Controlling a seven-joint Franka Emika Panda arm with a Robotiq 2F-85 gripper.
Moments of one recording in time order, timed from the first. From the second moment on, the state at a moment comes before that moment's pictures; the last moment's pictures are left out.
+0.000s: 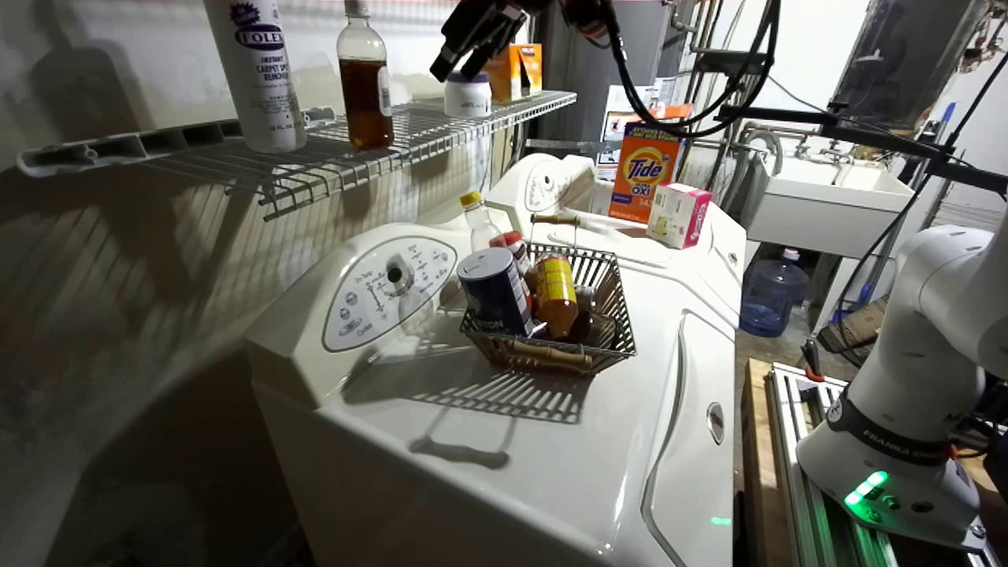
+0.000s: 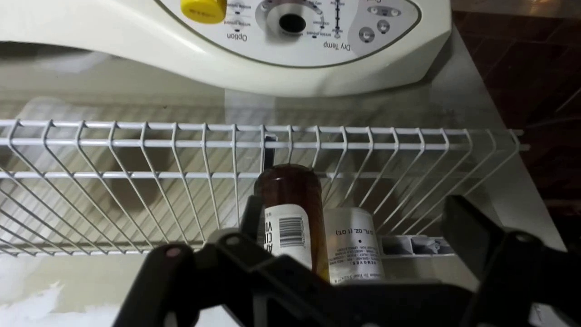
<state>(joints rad) 0.05 -0.16 0.11 -1.90 0.02 2.44 0.05</state>
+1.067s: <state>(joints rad) 0.05 0.10 0.09 -1.64 0.10 2.61 -0.11</state>
